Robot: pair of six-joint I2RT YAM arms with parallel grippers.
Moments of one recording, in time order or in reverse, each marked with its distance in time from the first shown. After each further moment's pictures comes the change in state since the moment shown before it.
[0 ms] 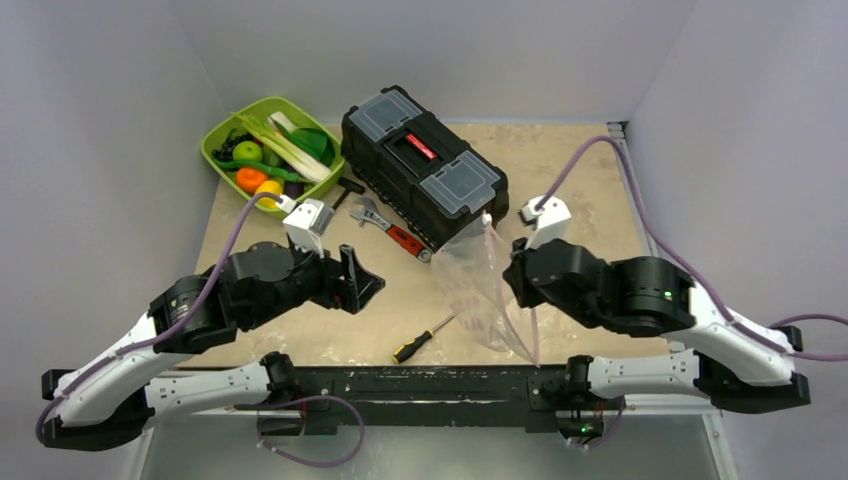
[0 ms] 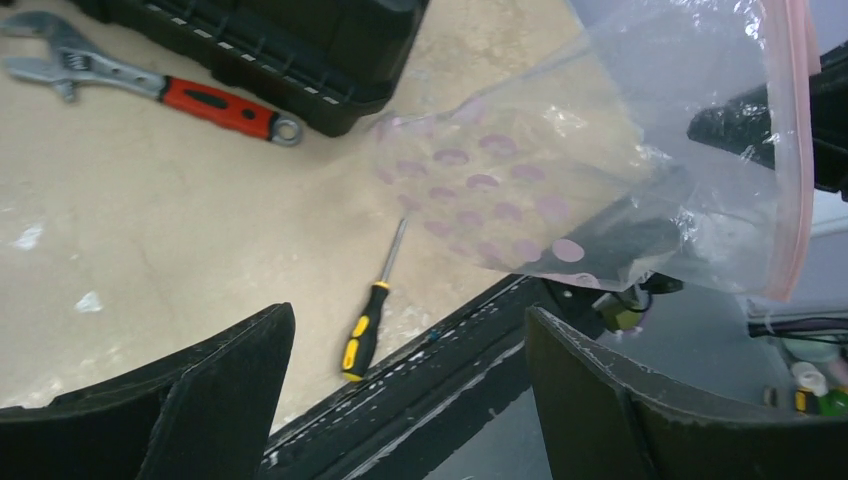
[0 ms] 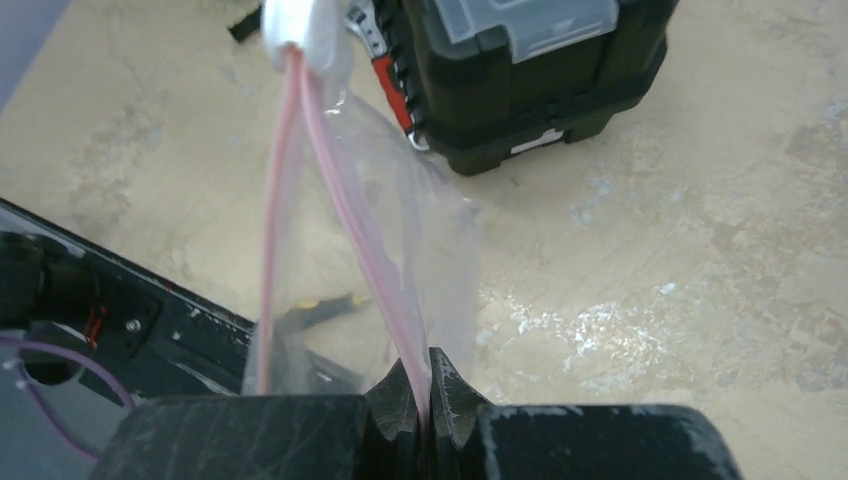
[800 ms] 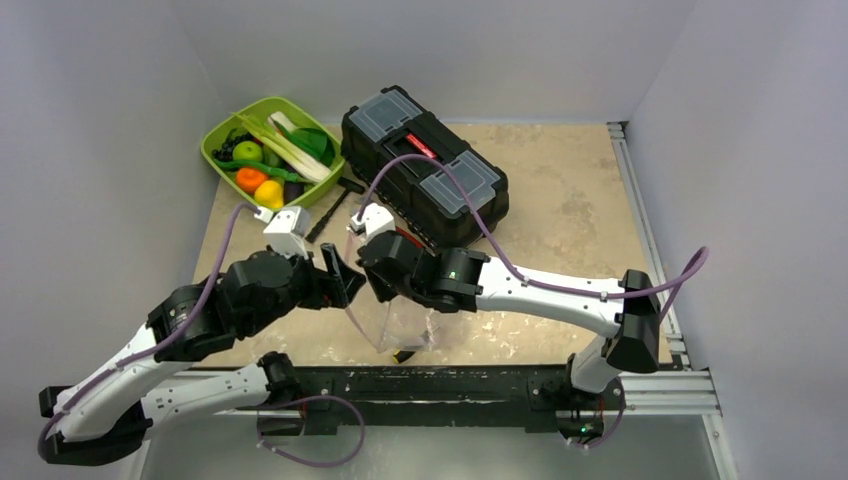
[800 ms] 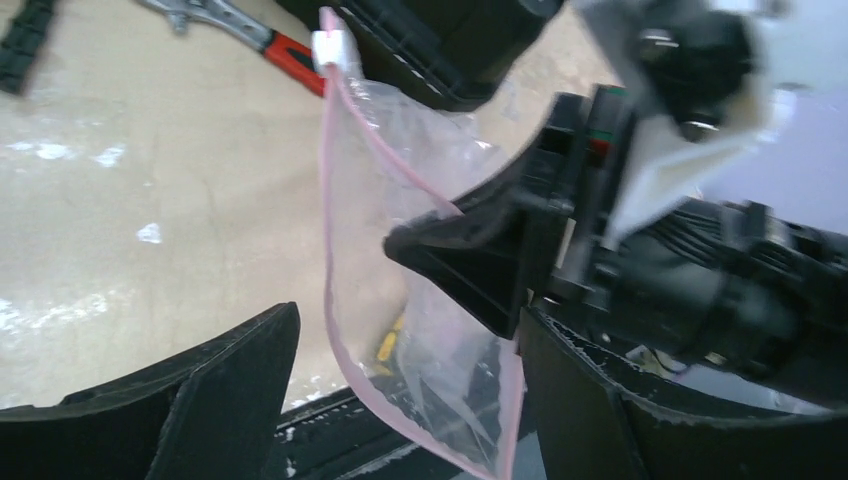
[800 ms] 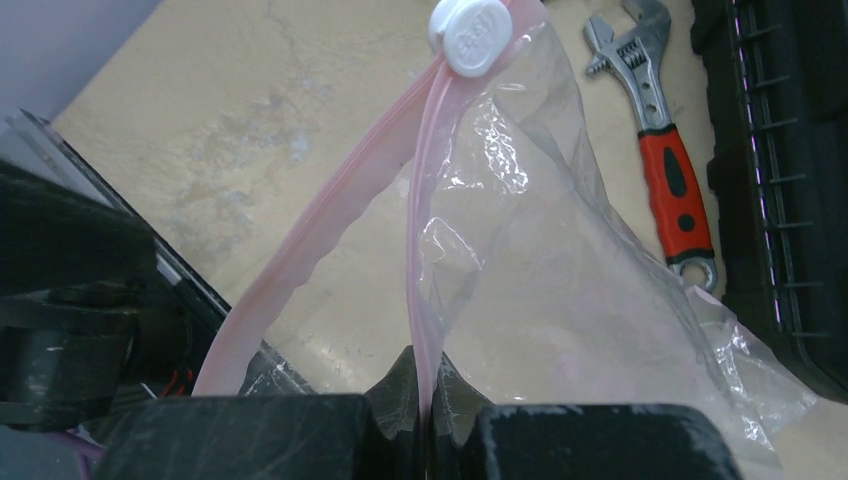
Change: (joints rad) left arm 0.048 -0.089 -0.095 -0.106 -0.122 -0.145; right arm -0.004 0.632 -0.005 0.690 -0.253 -0.224
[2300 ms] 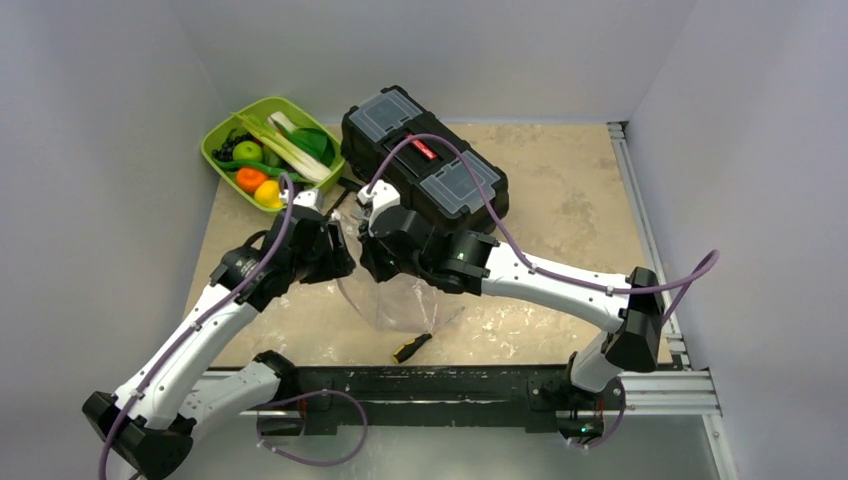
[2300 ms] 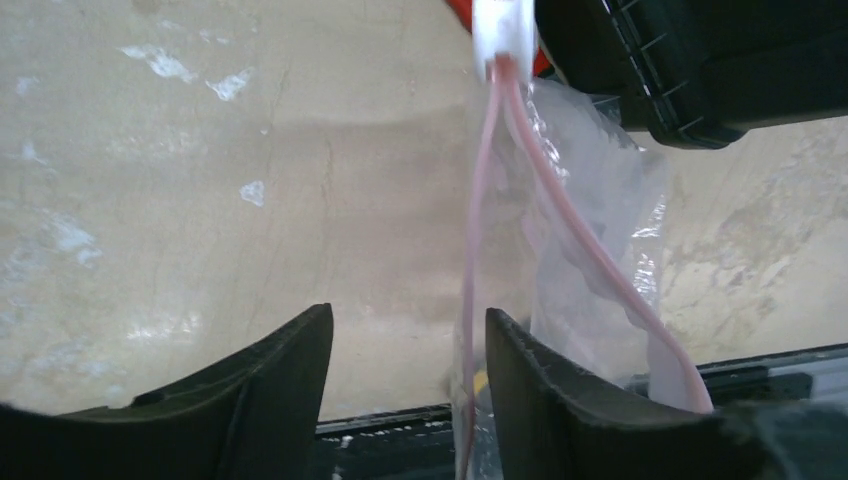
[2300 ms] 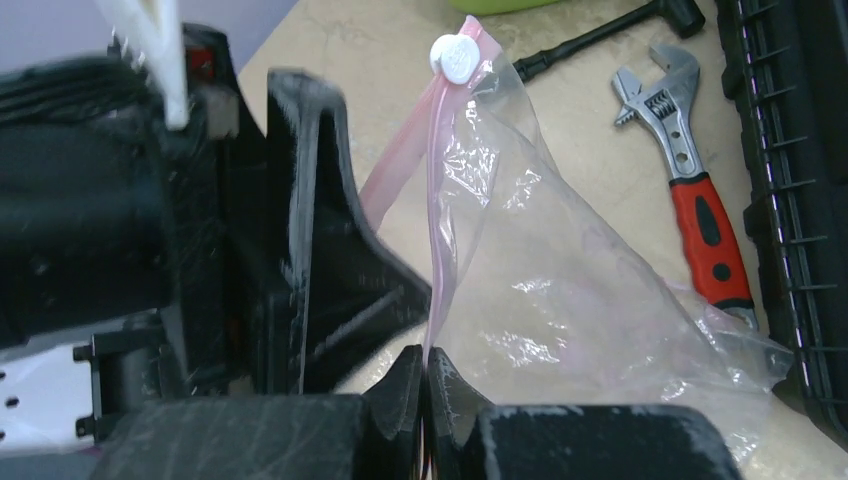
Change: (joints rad) left arm 0.503 0.238 -0.119 0.061 0.250 0.101; right arm -0.098 -0.008 0.036 0.077 -0.143 0.006
